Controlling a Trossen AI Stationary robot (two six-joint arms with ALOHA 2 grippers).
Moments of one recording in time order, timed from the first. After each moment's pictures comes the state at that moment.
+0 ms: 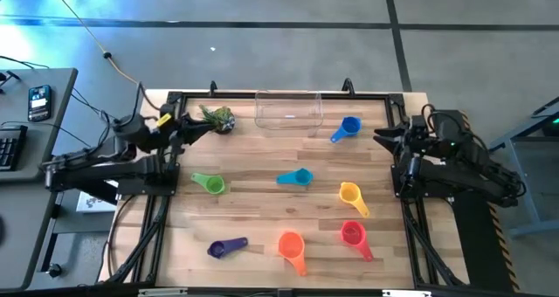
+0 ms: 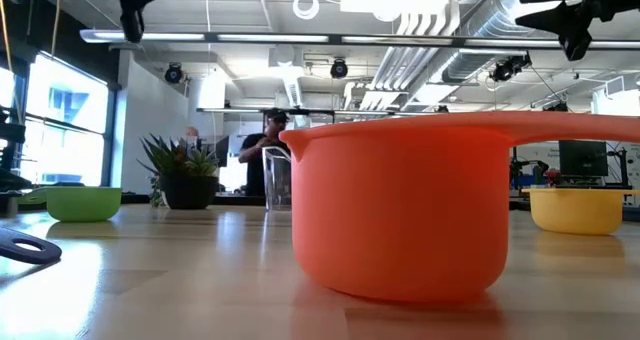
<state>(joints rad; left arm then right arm) 0.27 0.38 0.50 -0.01 0.03 -0.70 -0.34 0.12 0.53 -0.48 -0.06 0.42</state>
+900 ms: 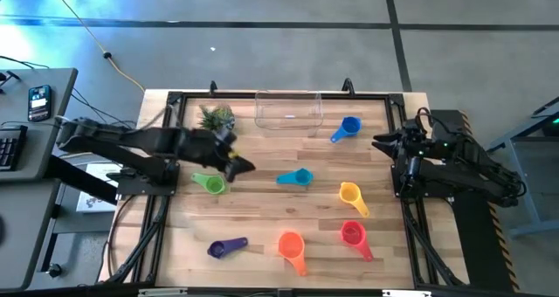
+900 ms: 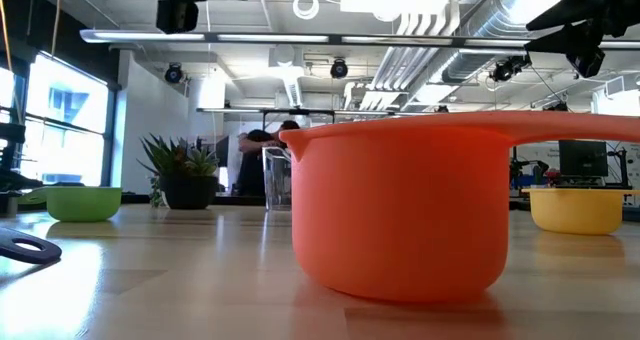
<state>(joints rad) -0.11 1.08 0.93 -0.35 -0.06 -0.93 -0.34 0.13 0.54 -0.65 -0.06 0.47</state>
